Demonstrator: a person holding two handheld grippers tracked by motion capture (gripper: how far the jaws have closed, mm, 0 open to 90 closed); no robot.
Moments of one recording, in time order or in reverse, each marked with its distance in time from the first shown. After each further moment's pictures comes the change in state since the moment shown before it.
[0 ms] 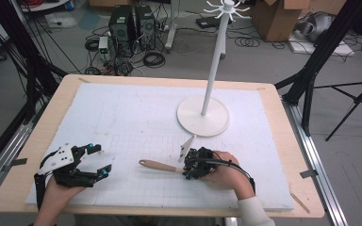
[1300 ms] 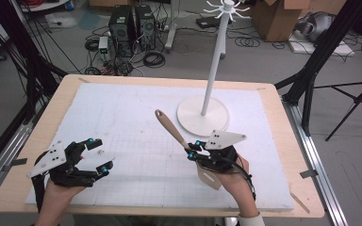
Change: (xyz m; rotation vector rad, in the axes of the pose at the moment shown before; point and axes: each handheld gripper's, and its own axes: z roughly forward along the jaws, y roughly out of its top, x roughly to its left) left arm -0.023 0.038 -0.004 -0.177 -0.040 -0.005; right arm 0.030 -0.021 -0.078 -0.644 -0.293 0.212
